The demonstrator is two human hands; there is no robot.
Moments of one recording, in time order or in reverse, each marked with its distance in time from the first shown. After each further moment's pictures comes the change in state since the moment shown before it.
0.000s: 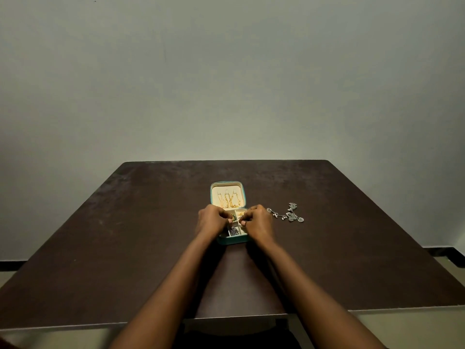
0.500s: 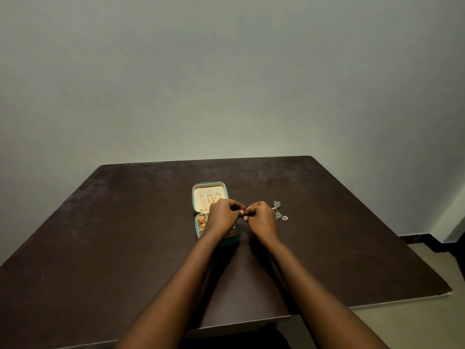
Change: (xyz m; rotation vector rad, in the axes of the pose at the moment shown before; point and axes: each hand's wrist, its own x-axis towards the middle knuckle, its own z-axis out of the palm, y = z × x) left_hand 0.004 0.050 0.036 -0.037 -0.072 0.214; right_hand 0.014 0.034 -0.026 0.068 0.071 0.057
